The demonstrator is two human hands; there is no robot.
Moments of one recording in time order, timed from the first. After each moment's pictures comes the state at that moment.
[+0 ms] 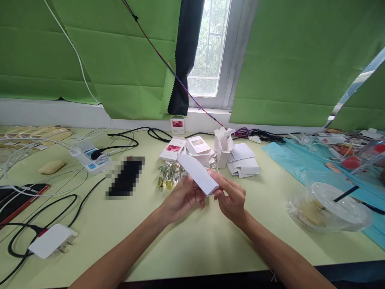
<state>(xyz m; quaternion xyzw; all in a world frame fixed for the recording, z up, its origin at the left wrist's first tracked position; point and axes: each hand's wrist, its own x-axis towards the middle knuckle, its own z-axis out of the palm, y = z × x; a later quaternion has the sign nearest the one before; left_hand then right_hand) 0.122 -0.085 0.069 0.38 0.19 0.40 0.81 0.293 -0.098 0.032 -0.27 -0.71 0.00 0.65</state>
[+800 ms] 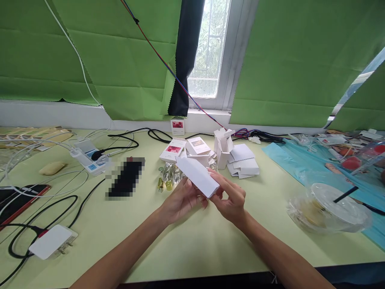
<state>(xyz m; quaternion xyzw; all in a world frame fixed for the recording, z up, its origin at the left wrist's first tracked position) 0.121 -0.087 0.070 0.38 0.15 0.41 0.82 0.290 -0.102 0.042 -0.29 -0.71 -0.02 0.65</state>
